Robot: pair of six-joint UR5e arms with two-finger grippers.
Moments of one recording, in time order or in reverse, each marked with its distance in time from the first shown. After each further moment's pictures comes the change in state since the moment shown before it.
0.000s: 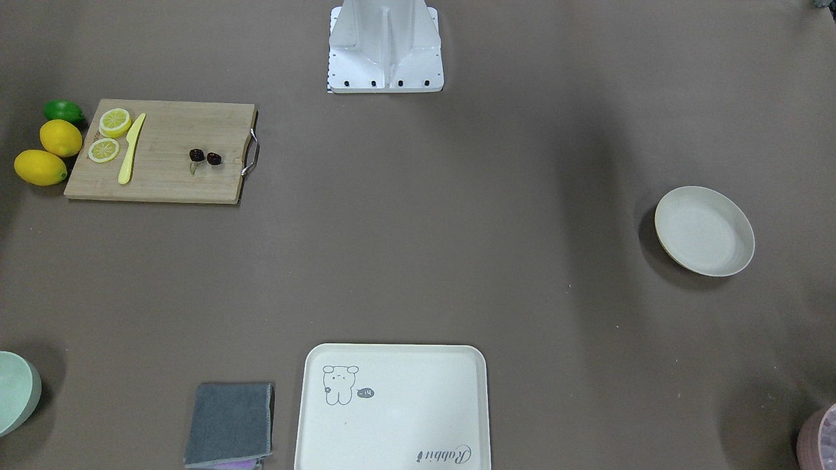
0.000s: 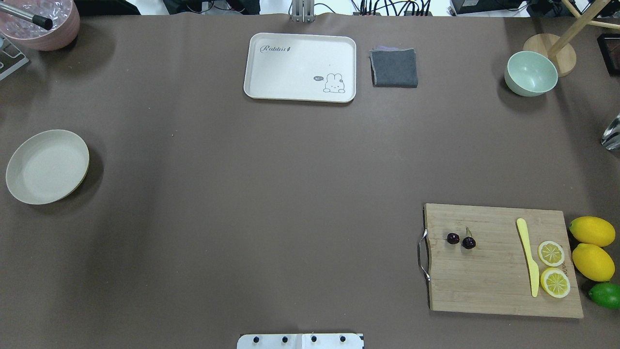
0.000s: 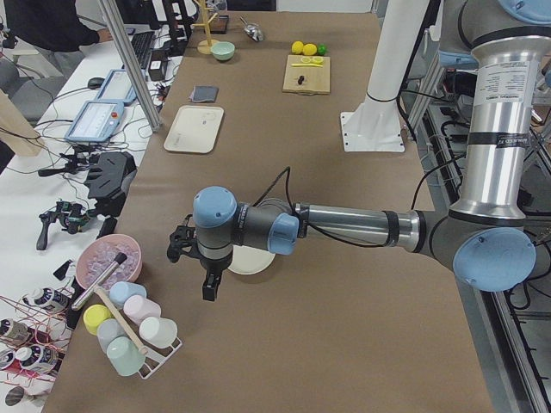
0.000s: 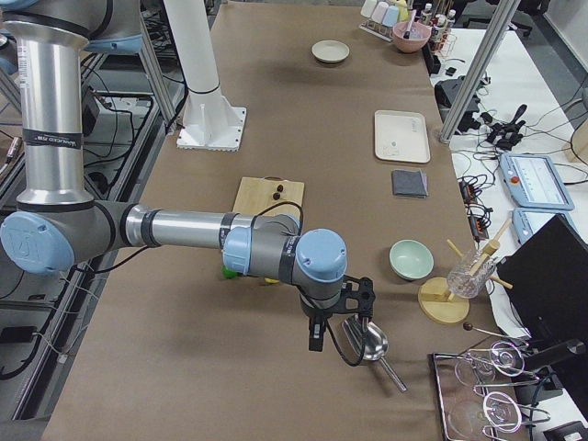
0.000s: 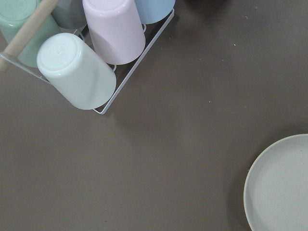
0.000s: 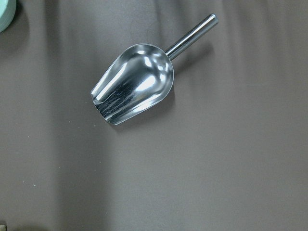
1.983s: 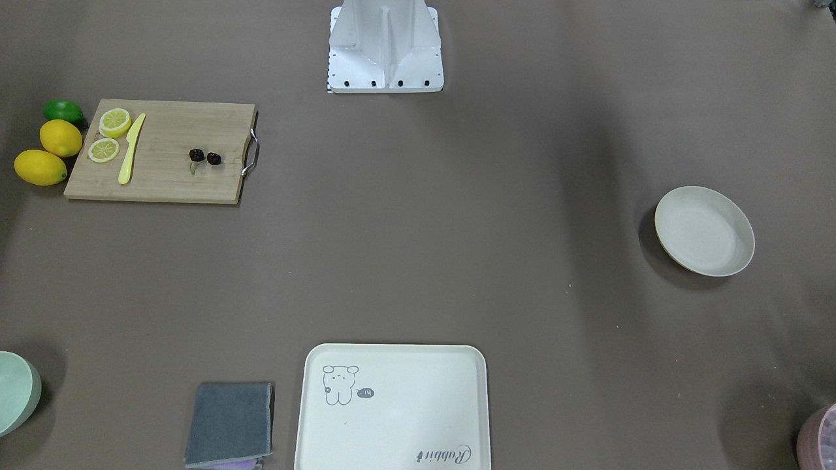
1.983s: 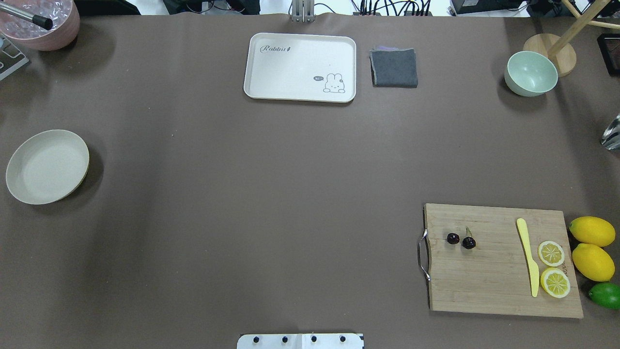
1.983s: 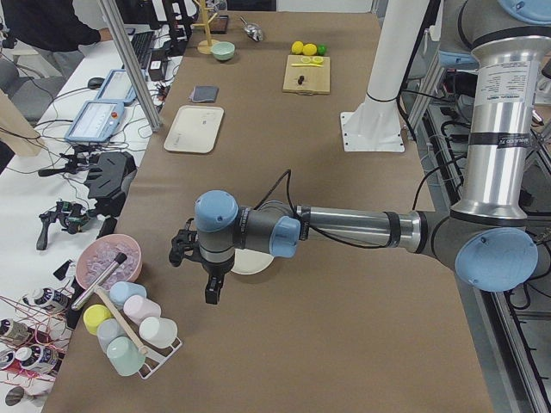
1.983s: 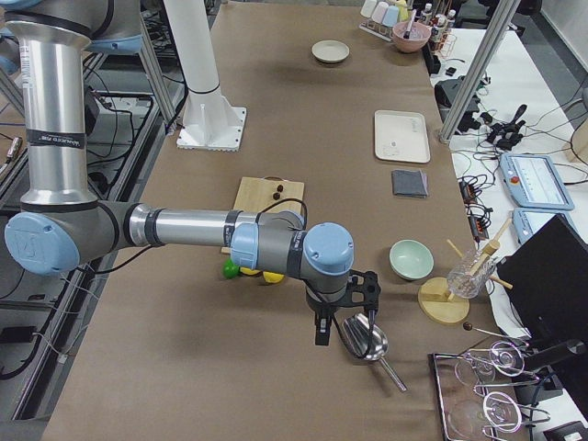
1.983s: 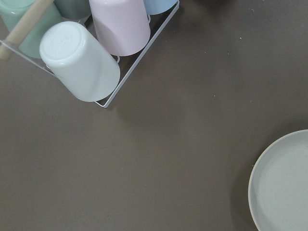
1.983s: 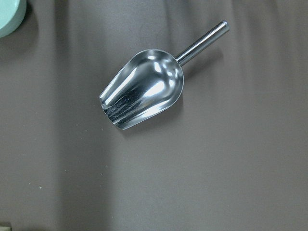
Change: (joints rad) left arm 0.000 0.007 0.006 0.001 0.000 -0.001; right arm -0.021 0.015 0.001 0.002 0.001 0.003
